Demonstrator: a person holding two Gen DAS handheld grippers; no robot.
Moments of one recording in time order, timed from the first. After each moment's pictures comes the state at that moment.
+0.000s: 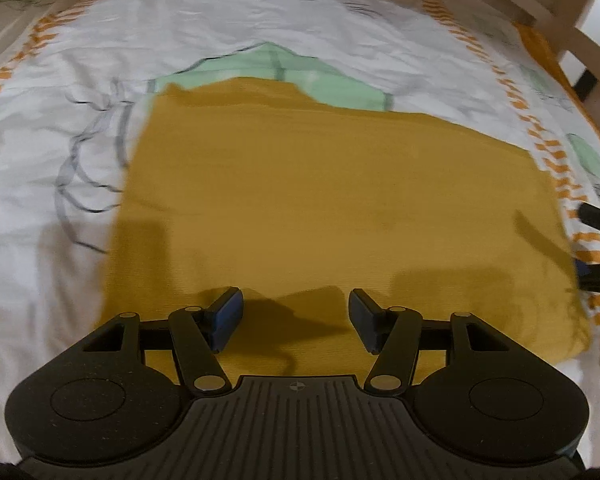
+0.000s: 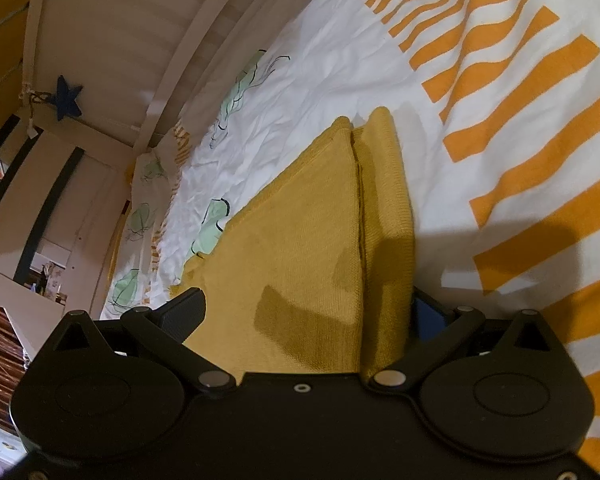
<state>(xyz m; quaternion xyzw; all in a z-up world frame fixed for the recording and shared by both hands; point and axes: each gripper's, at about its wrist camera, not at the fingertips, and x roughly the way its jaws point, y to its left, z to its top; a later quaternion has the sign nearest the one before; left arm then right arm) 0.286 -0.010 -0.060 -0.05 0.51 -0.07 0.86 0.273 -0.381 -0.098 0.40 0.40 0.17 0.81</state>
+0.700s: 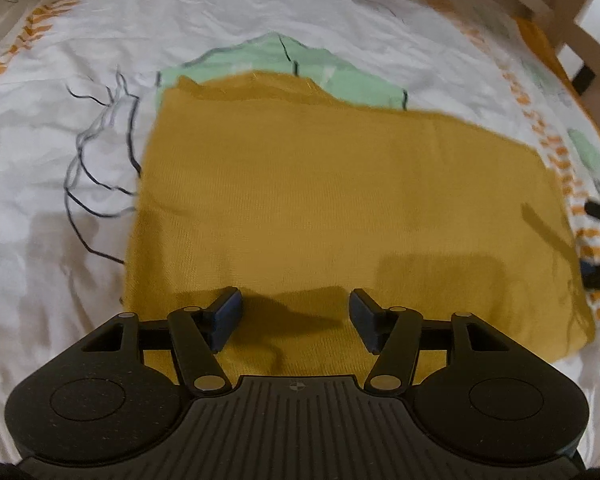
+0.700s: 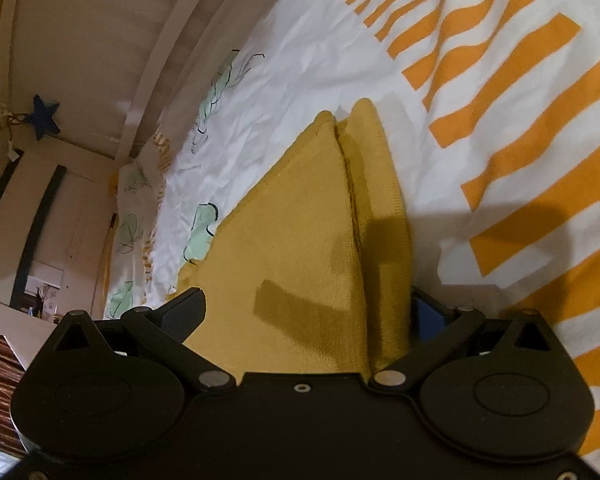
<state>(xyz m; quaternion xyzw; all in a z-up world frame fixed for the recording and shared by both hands) 0.298 0.009 -0.057 -0.05 0.52 -0.09 0.85 0.278 -0.381 -0.097 0.43 0.42 0.14 0.79</state>
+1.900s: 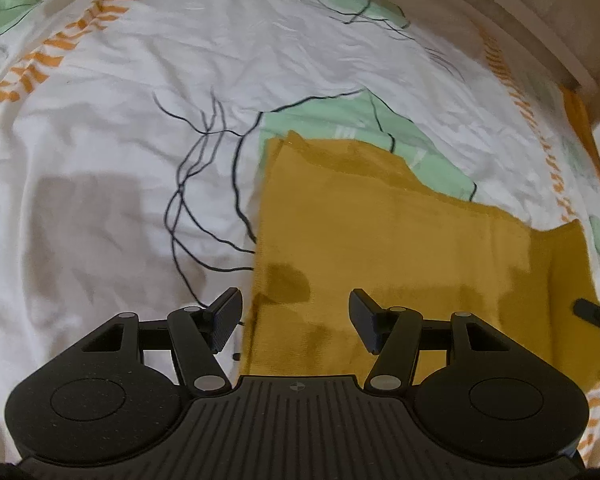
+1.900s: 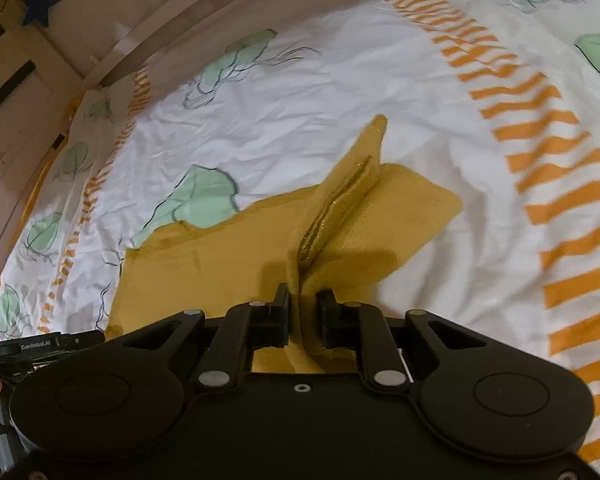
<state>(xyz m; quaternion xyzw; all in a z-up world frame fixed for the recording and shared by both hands) 0.331 0.087 -0.031 -0.13 0.52 -0.04 0.84 0.289 -0.270 -0.014 0.21 0.45 0.08 0.86</state>
